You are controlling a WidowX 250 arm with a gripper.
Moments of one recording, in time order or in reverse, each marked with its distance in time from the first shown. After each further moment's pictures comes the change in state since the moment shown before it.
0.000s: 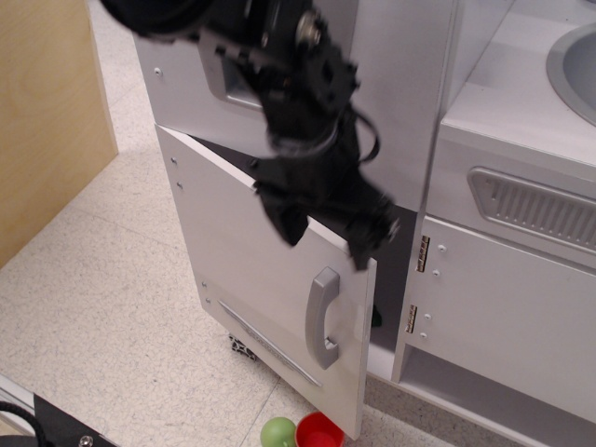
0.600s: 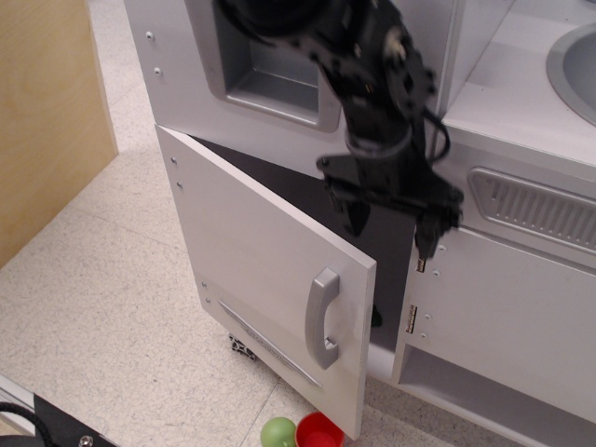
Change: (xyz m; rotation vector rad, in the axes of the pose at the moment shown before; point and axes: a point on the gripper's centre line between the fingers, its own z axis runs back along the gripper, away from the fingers) arm 0.029 -0.022 -0.045 0.031 -0.035 -0.003
